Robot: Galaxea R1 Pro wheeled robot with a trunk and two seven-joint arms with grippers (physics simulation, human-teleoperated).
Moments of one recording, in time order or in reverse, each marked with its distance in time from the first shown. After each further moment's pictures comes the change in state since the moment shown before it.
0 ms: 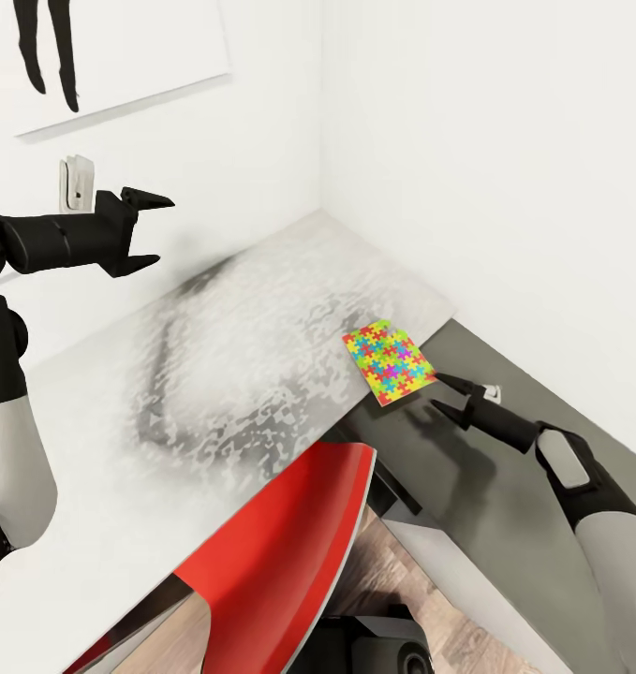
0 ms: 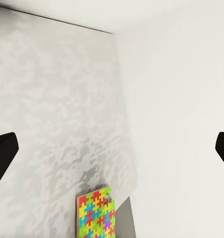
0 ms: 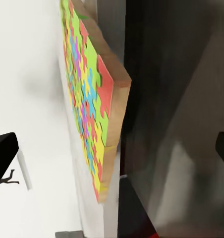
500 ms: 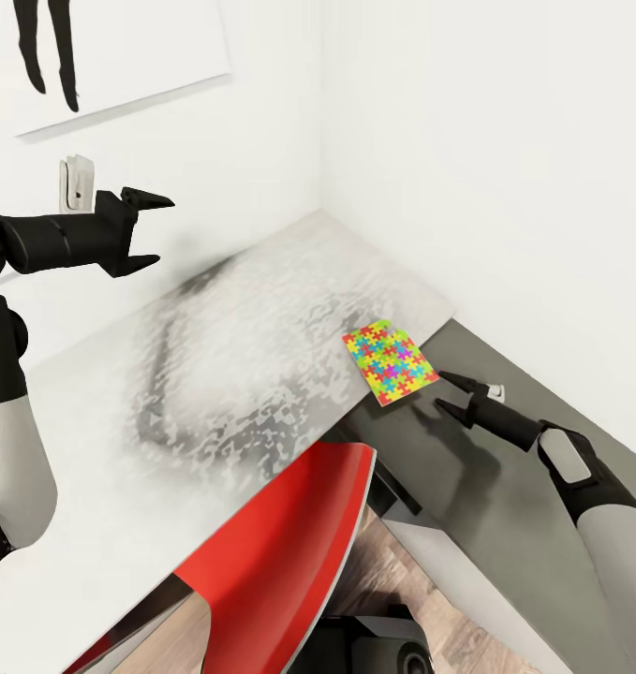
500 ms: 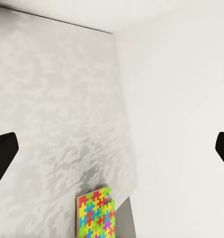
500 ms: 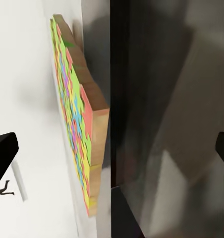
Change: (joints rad) left arm 0.000 -0.001 0.000 0.000 0.000 0.000 0.000; right arm -0.034 -0.013 0.001 0.071 -0.001 -0.030 -0.003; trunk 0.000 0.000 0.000
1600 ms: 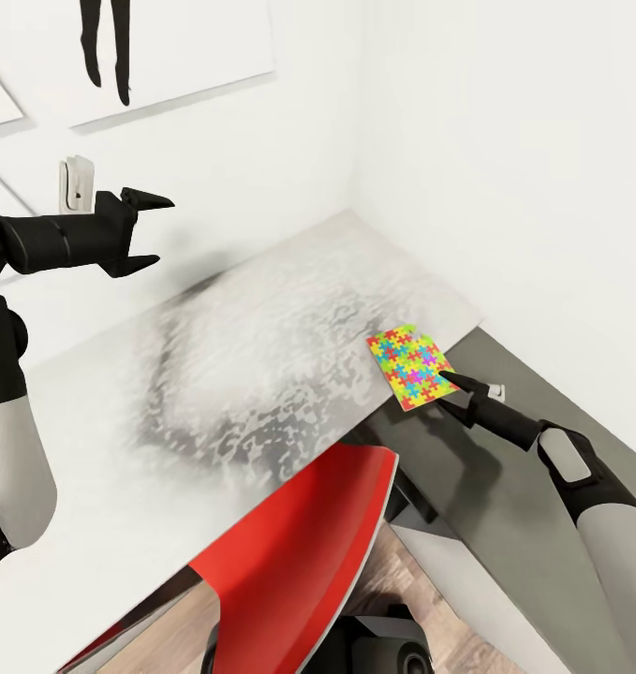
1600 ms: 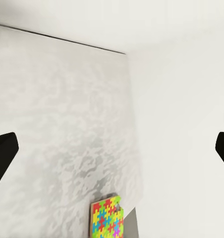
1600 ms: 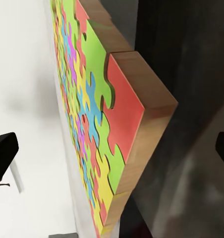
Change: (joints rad) left arm 0.001 0.001 0.000 0.000 0.000 0.000 0.000; right arm -0.004 0.000 0.000 0.006 0.000 -0.005 0.000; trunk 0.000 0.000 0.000
